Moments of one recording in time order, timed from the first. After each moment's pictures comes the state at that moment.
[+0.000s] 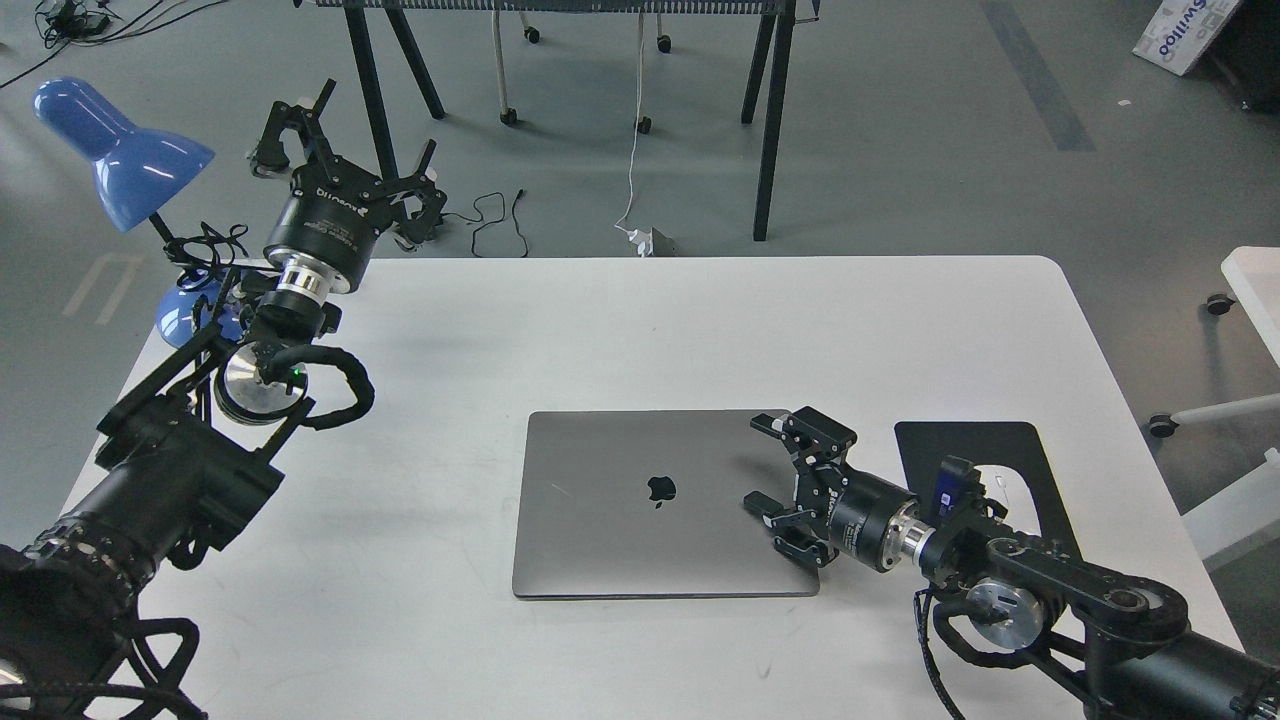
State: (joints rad) left arm -0.69 0.20 -0.98 -0.72 -0.06 -0.49 -0.31; right arm 0.45 -0.33 0.40 1.00 -0.42 0.30 0.26
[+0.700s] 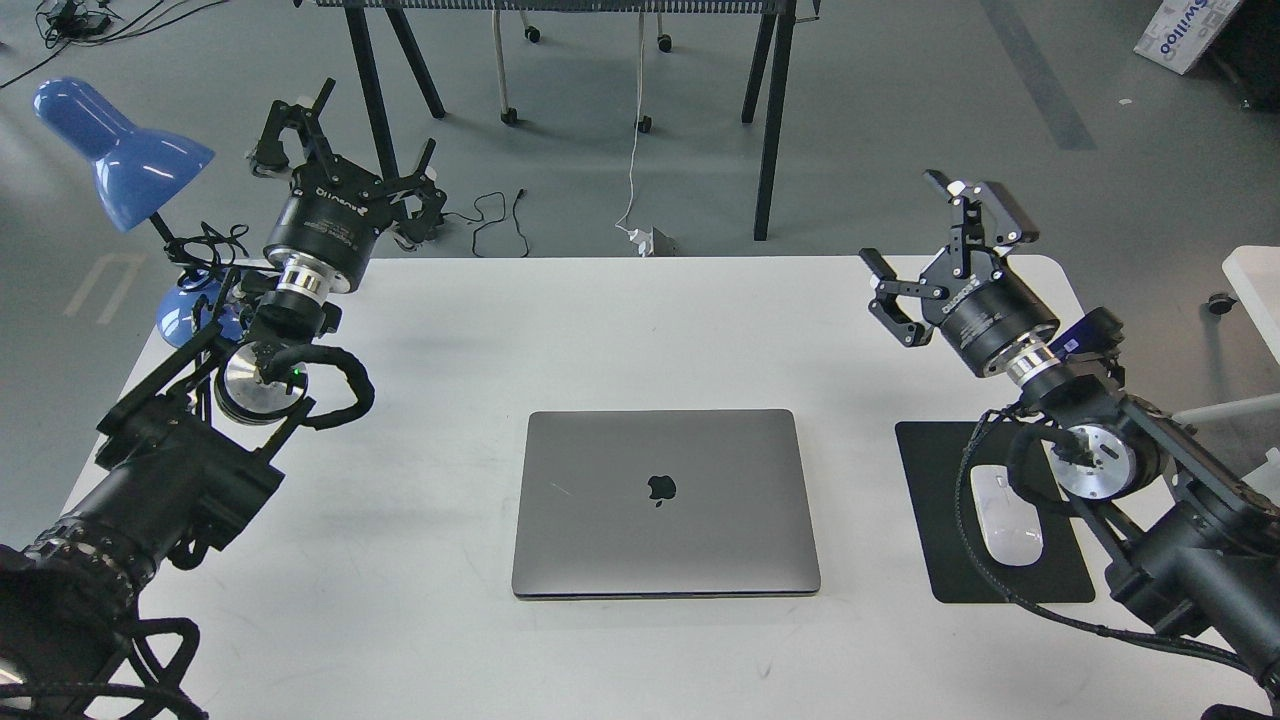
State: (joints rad) left arm -0.69 0.20 -0.98 -0.72 -0.06 -0.49 -0.31; right arm 0.47 -0.33 1.08 1.01 -0.40 0.35 0.24
